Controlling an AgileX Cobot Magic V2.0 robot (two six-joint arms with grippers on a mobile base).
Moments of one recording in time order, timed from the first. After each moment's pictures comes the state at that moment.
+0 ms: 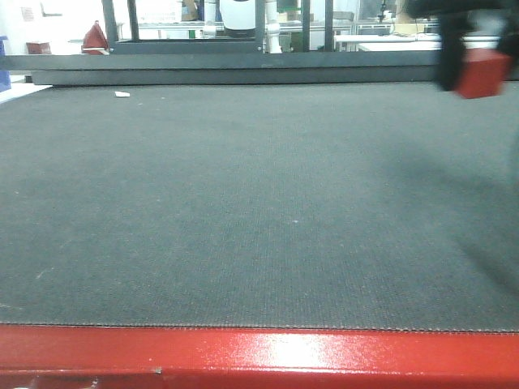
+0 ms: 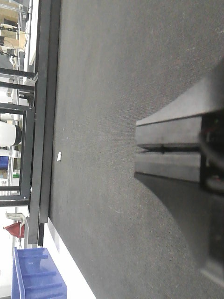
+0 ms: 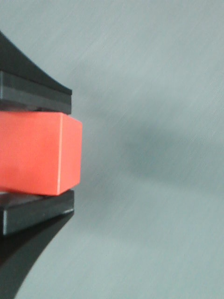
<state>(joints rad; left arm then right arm) -0.06 -0.01 0.03 -0.10 0.03 0.06 0.23 1.54 -1.31 -0.15 0.88 0.17</state>
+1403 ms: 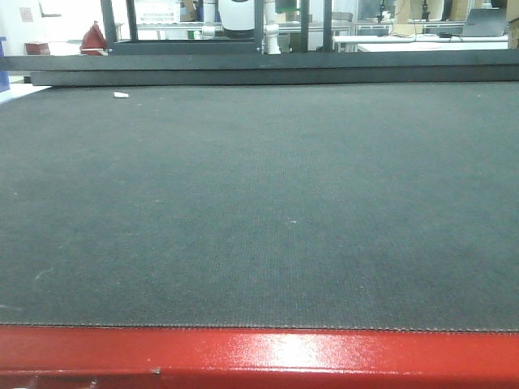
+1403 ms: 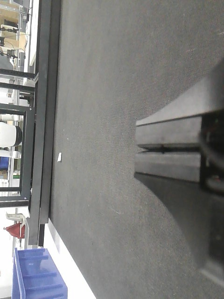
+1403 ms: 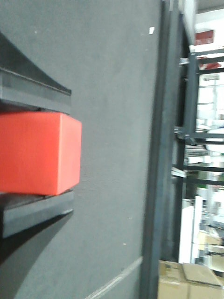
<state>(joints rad) -0.06 -0.01 0.03 -0.10 0.03 0.06 0.17 0.00 -0.59 -0.14 0.69 0.13</state>
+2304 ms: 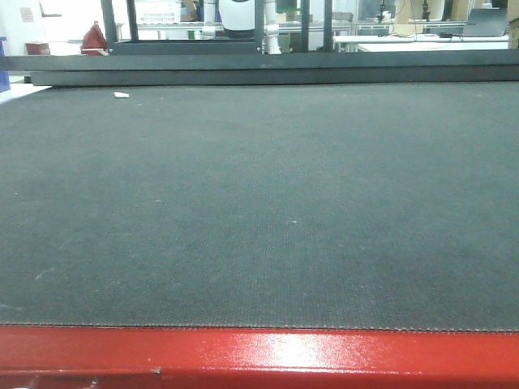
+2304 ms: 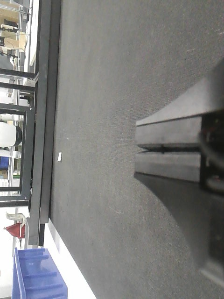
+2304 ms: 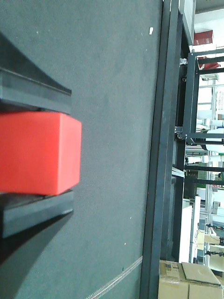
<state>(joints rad) -0.06 -0.01 0.03 -0.10 0.03 0.06 0.17 0.00 -0.59 -0.14 0.71 0.13</state>
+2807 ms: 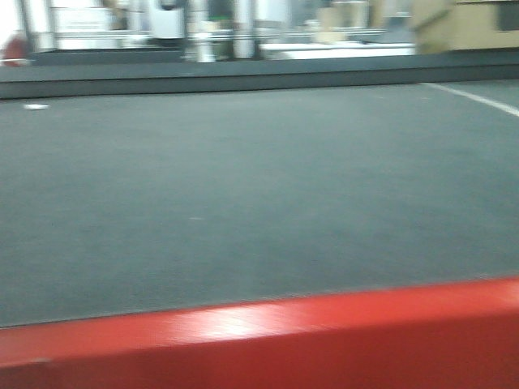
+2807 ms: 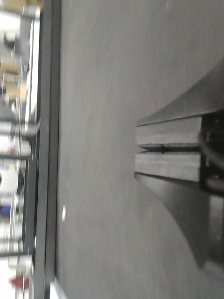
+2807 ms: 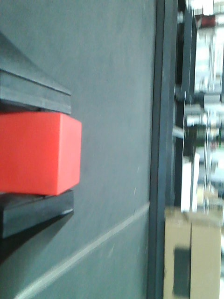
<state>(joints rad) -0.06 -0.01 0.03 -0.10 0.03 0.06 0.17 0.00 -0.59 -0.14 0.71 0.13</state>
